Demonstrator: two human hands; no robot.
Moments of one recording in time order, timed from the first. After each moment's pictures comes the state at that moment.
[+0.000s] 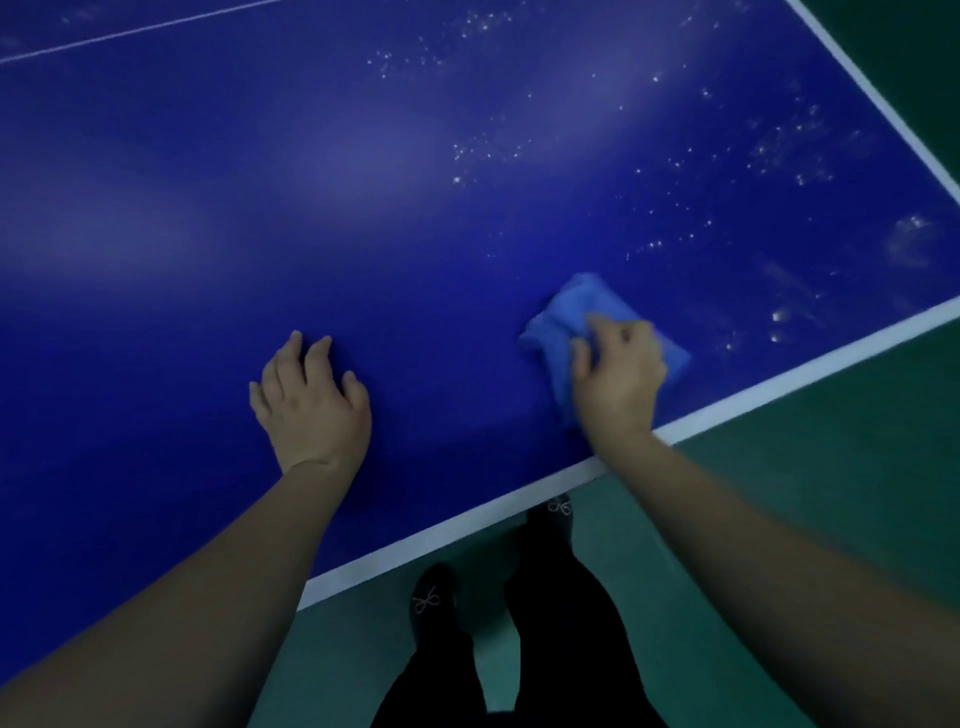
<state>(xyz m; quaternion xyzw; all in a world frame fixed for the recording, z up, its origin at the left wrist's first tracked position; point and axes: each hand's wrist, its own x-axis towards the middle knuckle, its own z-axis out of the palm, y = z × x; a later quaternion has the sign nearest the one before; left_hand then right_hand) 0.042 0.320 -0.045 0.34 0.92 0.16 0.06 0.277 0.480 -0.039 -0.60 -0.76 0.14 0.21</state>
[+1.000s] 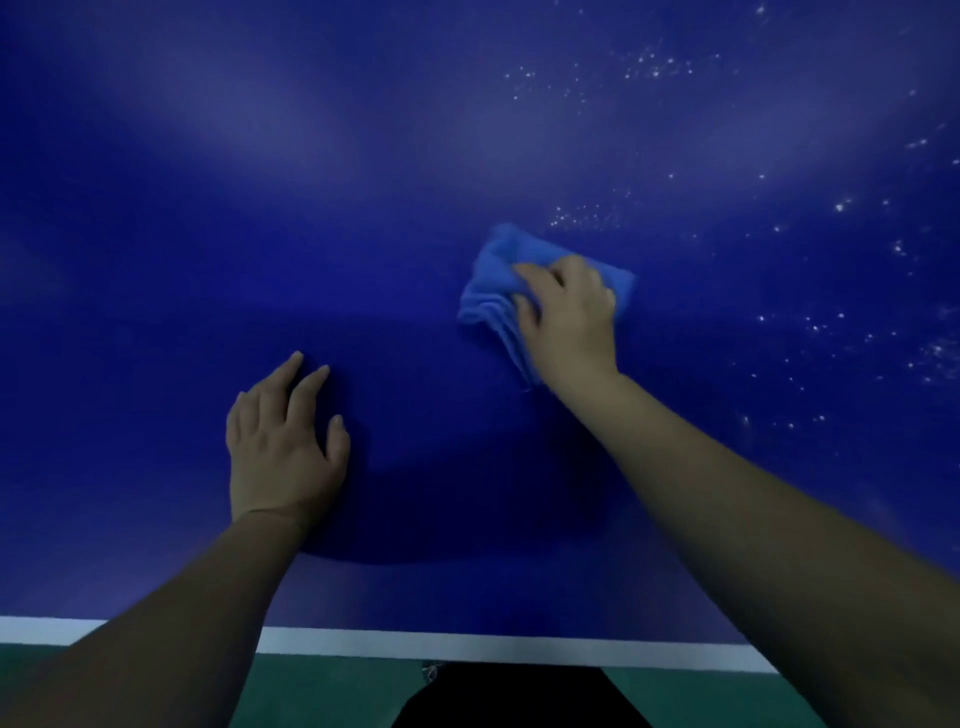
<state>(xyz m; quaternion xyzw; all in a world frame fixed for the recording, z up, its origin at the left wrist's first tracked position) 0.048 0.336 -0.030 0.26 0.96 0.12 0.06 0.125 0.617 -0.042 -0.30 -0.93 0.19 0.13</state>
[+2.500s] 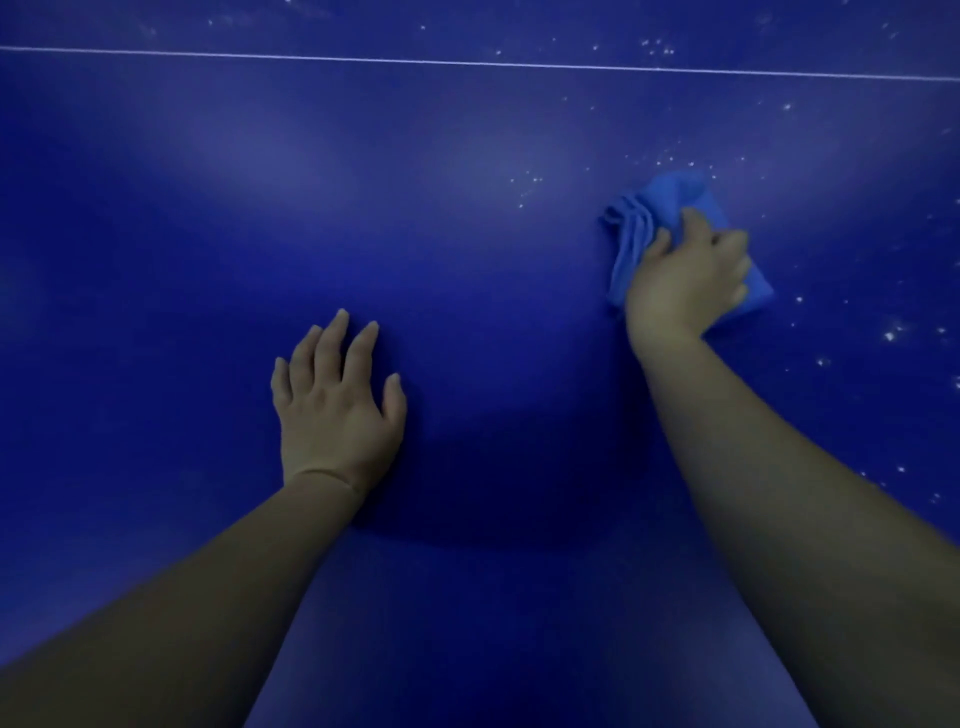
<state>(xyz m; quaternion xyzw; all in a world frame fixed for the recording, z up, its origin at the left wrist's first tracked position) -0.061 0.487 -0.044 0.26 0.96 0.10 0.06 0.019 0.788 -0.050 -0.62 -0.74 0.14 0.23</state>
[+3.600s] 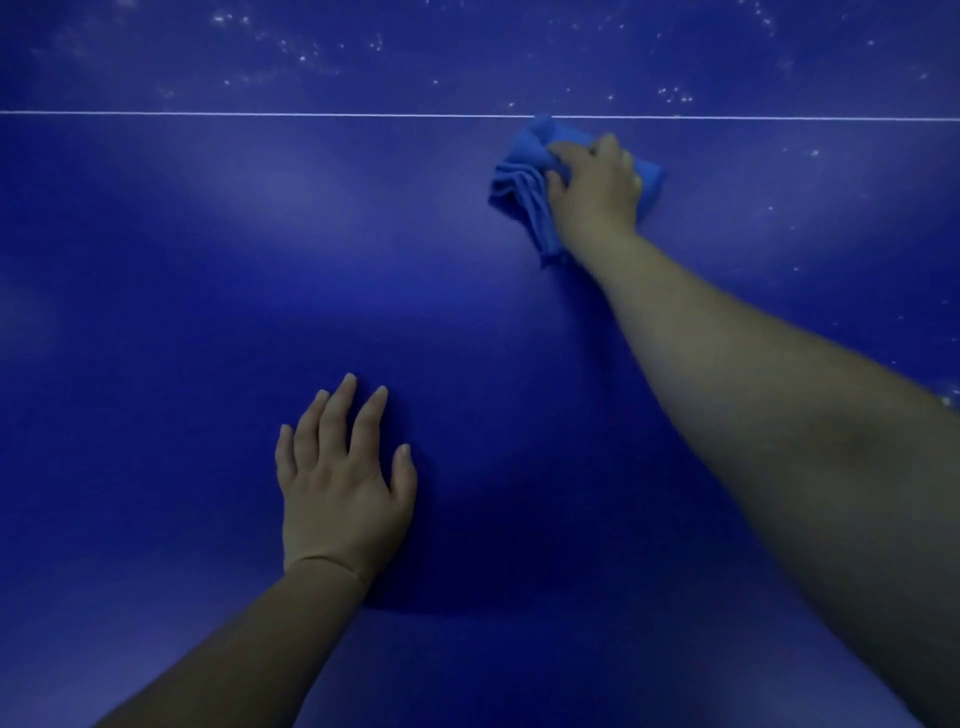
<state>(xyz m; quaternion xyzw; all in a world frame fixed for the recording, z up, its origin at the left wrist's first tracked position) -0.062 0.488 -0.041 0.25 0.96 0.10 0.07 -0.130 0.837 -0.046 -0.36 -0.90 0.18 0.14</state>
